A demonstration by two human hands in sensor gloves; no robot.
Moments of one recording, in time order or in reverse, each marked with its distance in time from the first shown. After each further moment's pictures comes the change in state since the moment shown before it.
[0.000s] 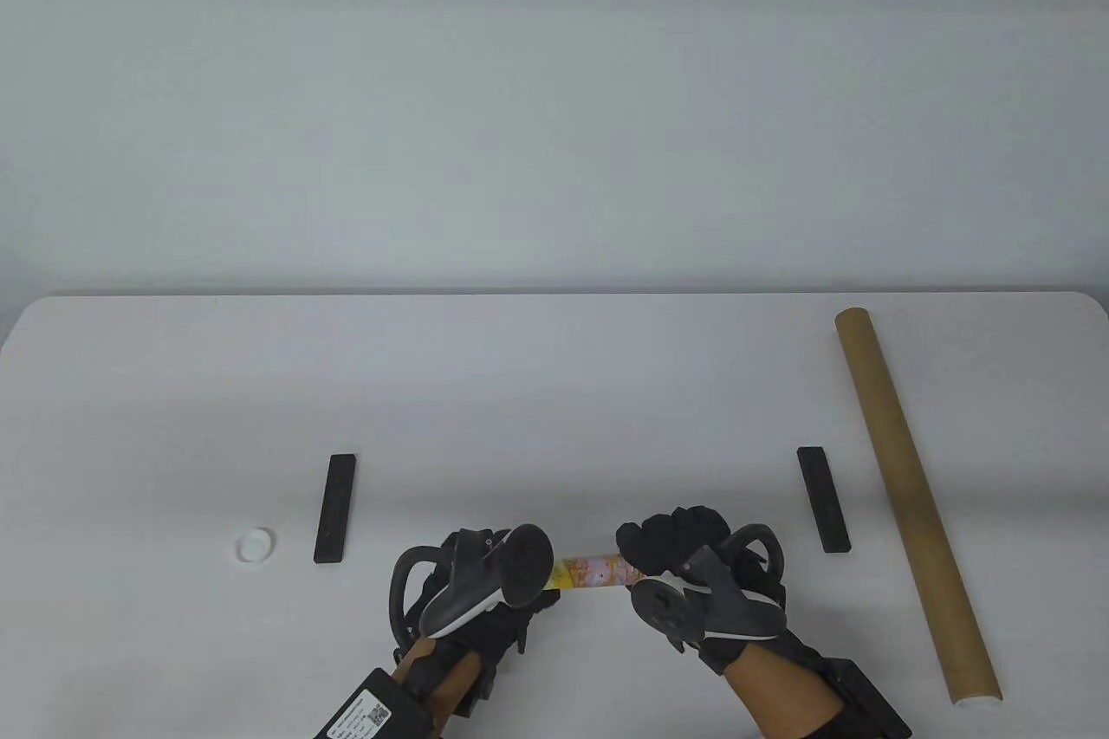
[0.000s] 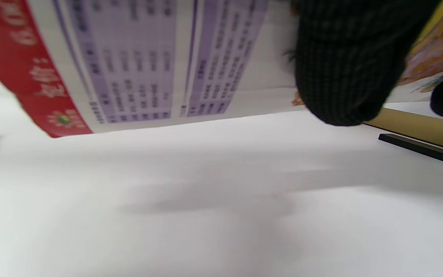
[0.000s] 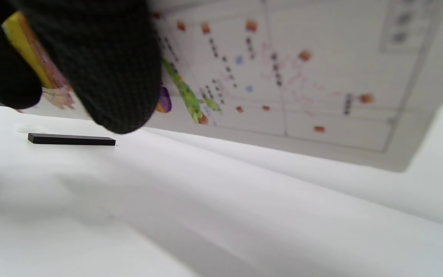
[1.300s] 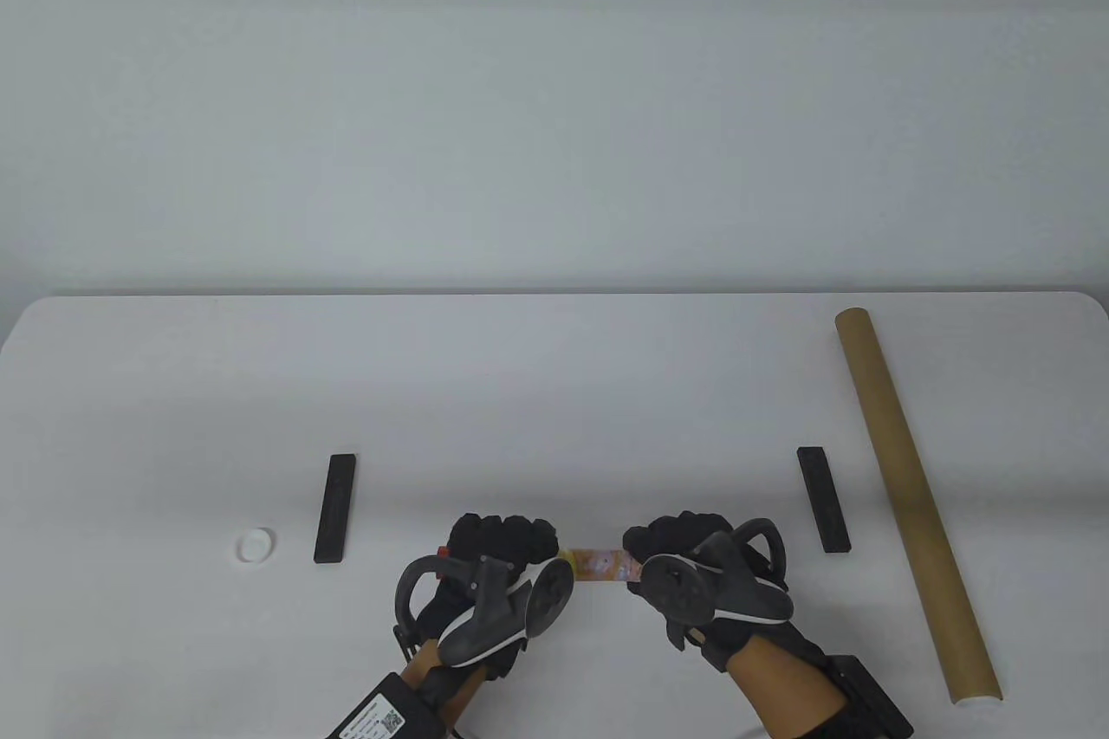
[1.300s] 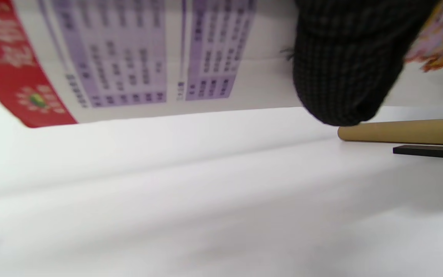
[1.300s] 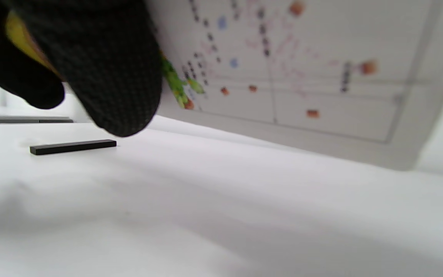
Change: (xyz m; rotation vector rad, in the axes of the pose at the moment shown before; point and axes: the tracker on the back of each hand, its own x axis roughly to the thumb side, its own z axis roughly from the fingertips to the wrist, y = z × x) left_hand 0.017 0.006 0.011 0.271 -0.053 -0.224; right_hand -0.013 0.003 -0.002 0.060 0.056 -0.165
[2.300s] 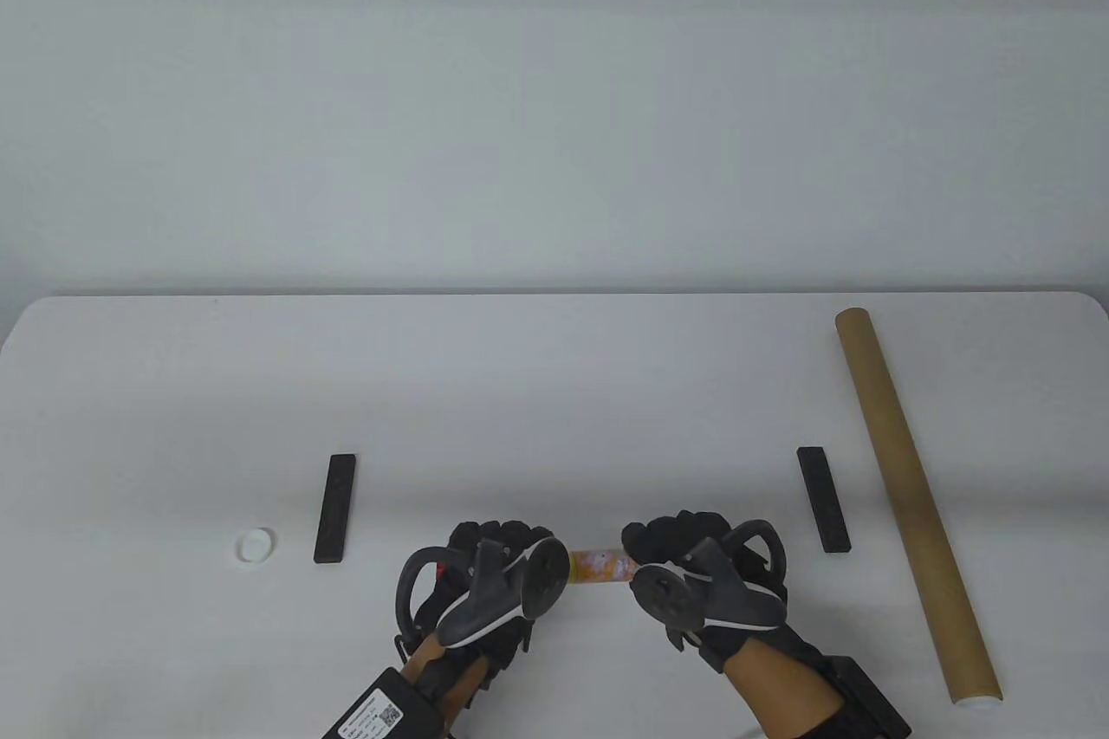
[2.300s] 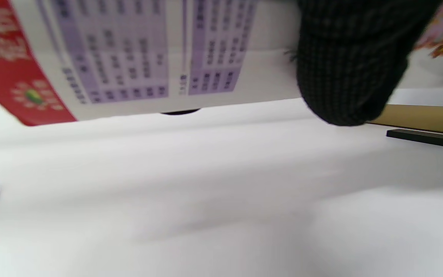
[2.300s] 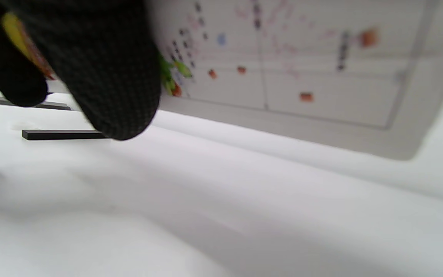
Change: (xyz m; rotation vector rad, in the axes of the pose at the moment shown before) left_hand -0.003 -0.005 -0.006 -0.143 0.022 0.065; right_hand 0.005 -0.001 -0.001 0.001 -0.011 0.078
